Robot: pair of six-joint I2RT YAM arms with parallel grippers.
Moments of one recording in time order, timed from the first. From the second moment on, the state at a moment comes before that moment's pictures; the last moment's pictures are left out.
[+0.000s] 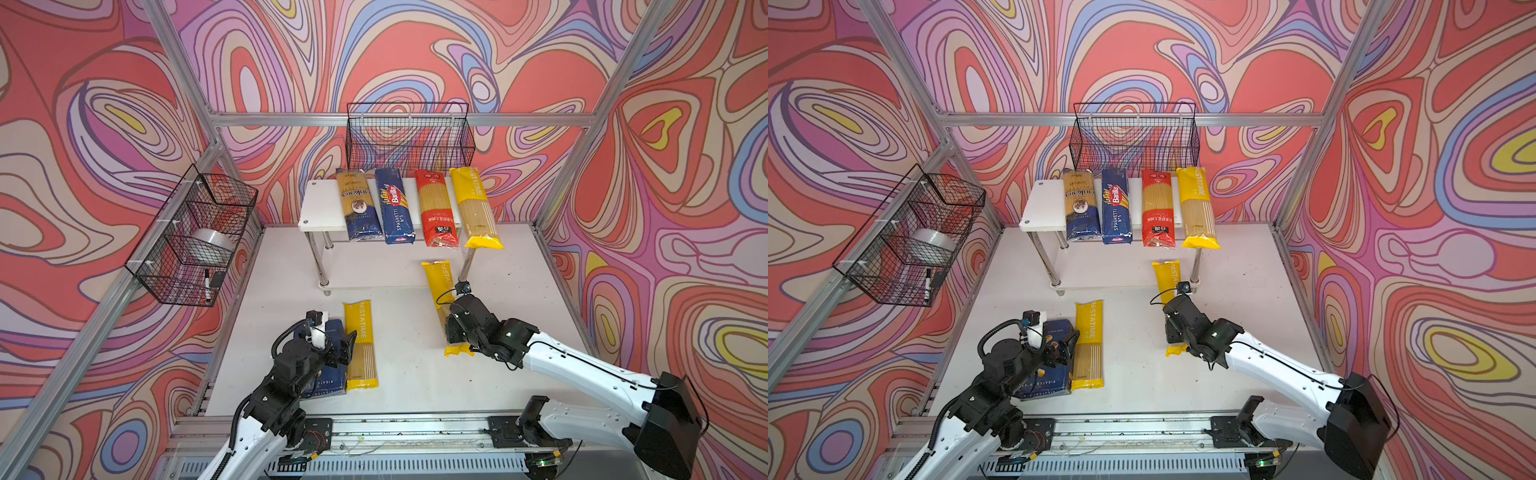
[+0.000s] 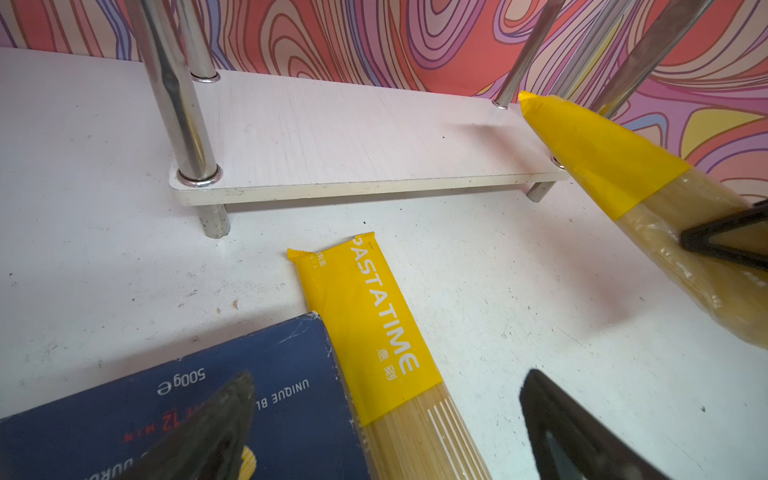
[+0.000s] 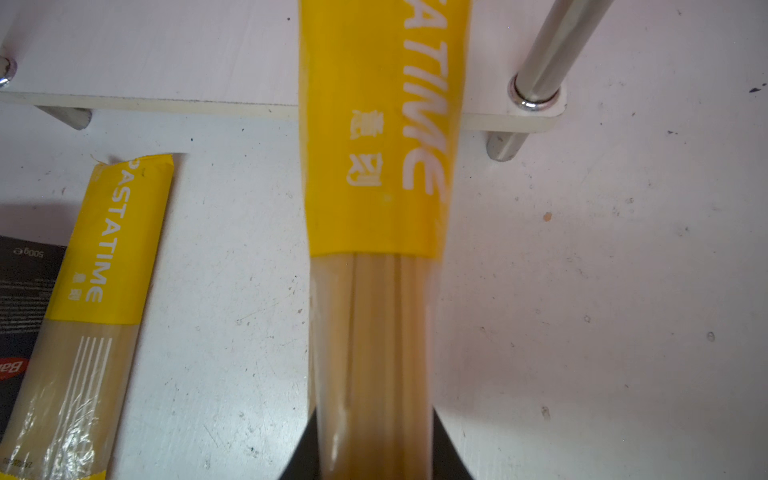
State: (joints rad) left arm -0.46 0.33 0.20 -0.22 -0.01 -0.30; right arm 0.76 1.15 0.79 -0.51 0.30 0.56
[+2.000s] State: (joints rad) left arm -0.46 0.34 0.20 -0.22 -0.01 -0.30; right arm 0.42 1.70 1.11 -0.23 0.17 0.38
